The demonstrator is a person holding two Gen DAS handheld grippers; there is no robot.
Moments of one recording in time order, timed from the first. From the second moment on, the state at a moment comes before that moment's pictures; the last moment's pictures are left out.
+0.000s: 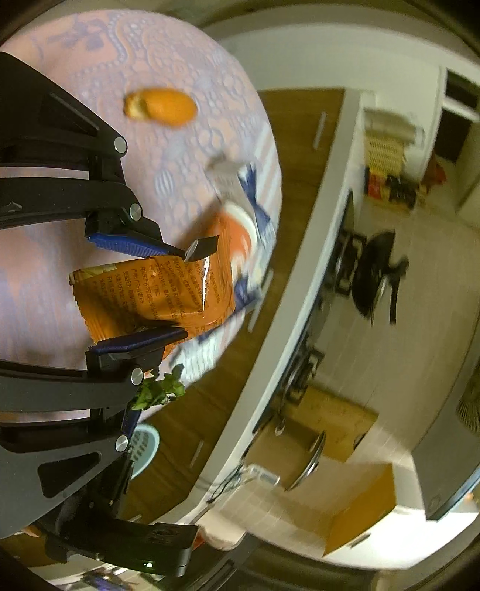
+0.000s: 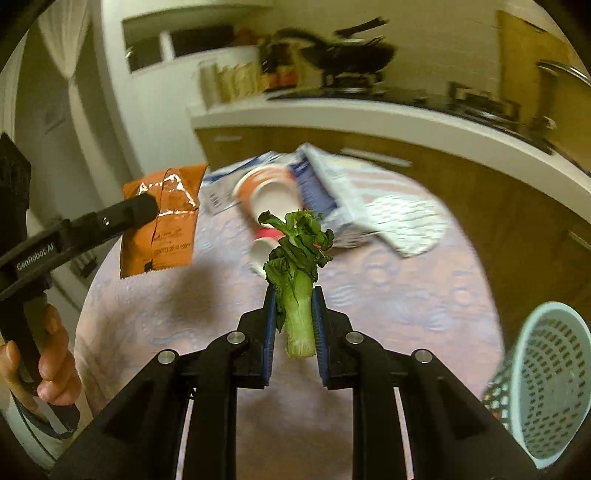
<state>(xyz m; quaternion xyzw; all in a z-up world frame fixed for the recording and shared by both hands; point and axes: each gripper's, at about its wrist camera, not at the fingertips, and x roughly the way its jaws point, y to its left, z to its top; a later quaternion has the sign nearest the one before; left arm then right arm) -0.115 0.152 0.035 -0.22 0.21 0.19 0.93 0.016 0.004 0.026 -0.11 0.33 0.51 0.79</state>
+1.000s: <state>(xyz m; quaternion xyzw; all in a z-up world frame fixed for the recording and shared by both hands) 0.133 -0.092 0.008 -0.06 0.31 -0.05 0.95 0.166 -0.262 -0.024 0.06 0.35 0.26 0.90</state>
